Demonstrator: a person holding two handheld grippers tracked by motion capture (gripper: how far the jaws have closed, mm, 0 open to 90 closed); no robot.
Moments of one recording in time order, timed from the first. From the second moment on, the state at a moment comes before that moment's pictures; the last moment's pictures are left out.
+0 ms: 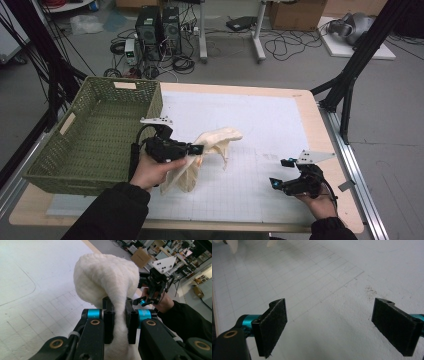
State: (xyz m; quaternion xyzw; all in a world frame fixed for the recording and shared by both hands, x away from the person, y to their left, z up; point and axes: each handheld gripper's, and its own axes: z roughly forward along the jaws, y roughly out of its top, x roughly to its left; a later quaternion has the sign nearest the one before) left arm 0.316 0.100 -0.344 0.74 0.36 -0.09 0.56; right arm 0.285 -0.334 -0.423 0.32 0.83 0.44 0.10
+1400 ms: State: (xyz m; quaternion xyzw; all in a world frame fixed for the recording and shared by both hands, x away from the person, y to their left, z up) left arm 0.302 0.190 -0.260 0.71 0.38 -0.02 0.60; right arm 0.287 -0.328 -0.425 0.32 0.83 0.44 0.10
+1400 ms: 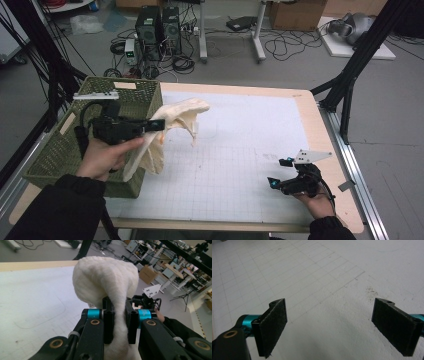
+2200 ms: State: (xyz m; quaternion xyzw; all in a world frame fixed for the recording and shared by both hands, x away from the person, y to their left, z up) left arm 0.300 0.274 -0.250 0.67 0.44 0.03 0.60; right arm 0.291 -0.326 -0.429 0.32 0.84 0.43 0.10
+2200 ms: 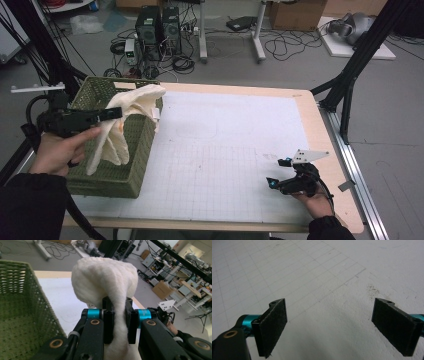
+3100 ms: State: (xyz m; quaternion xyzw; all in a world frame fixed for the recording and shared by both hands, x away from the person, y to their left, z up) left arm 0.305 0.320 -0.287 0.61 0.53 0.07 0.59; right arm 0.293 -0.323 -0.434 0.32 0.84 0.42 0.09
